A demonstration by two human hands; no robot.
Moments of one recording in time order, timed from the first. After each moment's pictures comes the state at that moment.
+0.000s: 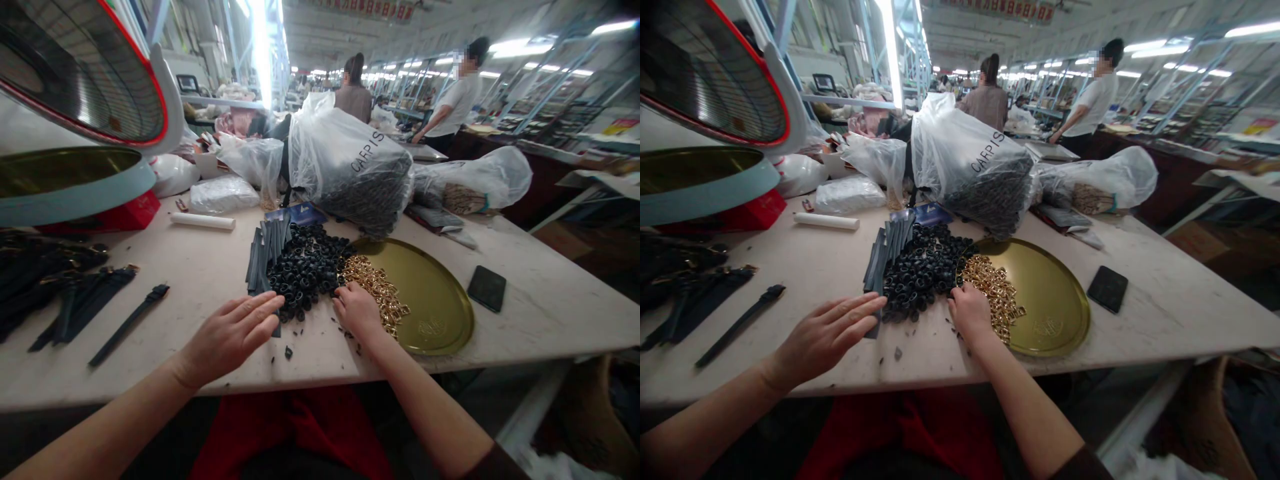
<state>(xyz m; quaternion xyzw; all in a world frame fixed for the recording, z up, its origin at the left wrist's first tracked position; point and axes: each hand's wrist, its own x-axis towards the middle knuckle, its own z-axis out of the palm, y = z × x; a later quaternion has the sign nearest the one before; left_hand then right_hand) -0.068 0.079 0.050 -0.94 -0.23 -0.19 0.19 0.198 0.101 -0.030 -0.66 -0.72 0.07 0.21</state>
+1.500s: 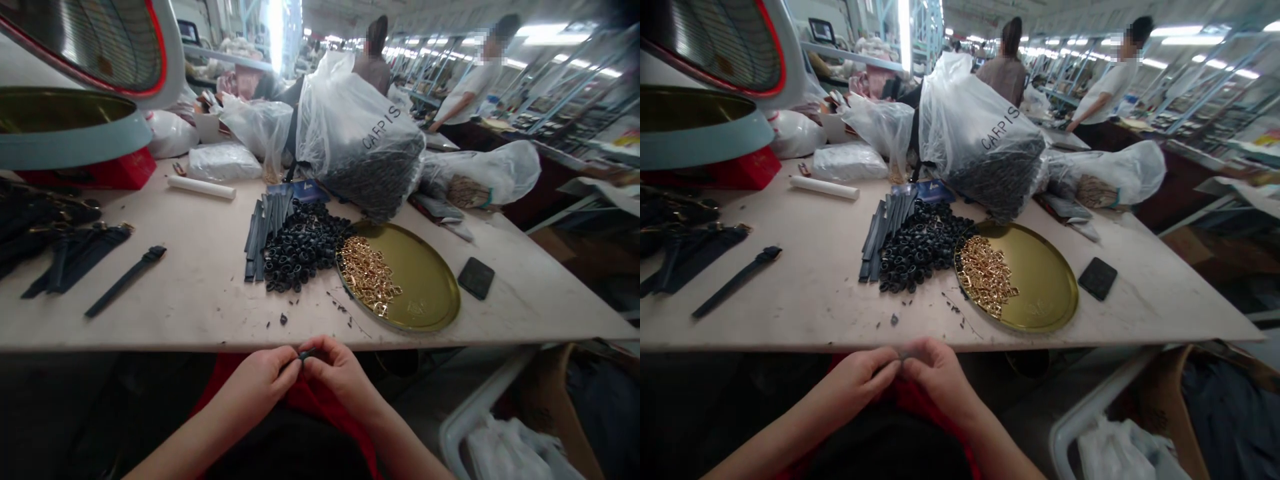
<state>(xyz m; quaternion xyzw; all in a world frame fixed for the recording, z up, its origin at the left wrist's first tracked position) -0.009 -0.017 0.017 -0.67 -0.52 -0.14 -0.51 0.154 -0.030 -0.017 -0.45 -0.33 0.72 0.42</state>
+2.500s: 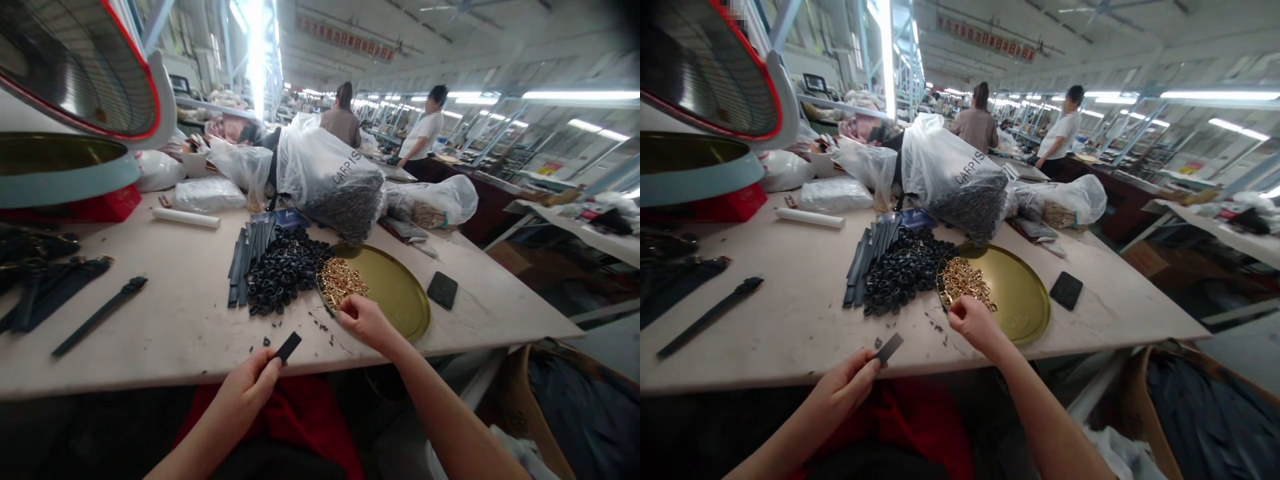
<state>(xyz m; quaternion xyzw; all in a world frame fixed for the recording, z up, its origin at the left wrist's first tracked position) -0.002 -0.013 0.007 -0.54 -0.51 -0.30 -0.59 0.243 0.046 0.020 -0.63 -0.72 0.18 0.20</state>
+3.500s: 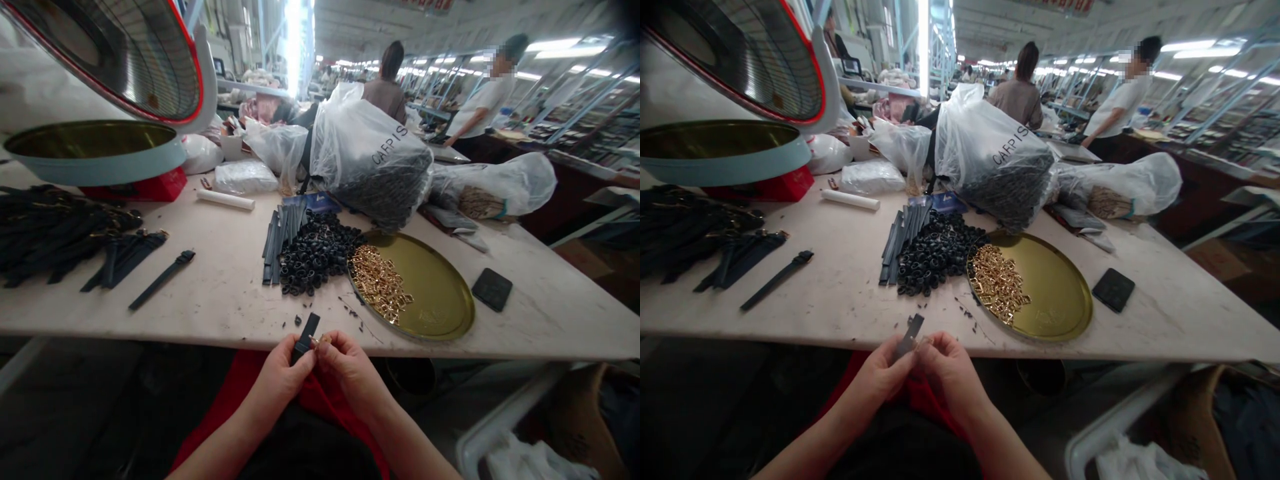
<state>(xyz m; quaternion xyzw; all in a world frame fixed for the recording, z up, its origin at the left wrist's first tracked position) 0.008 -0.033 -0.006 -0.42 -0.51 -0.39 -0.65 0.135 -0.031 -0.006 -0.39 -0.22 0.76 0.48</state>
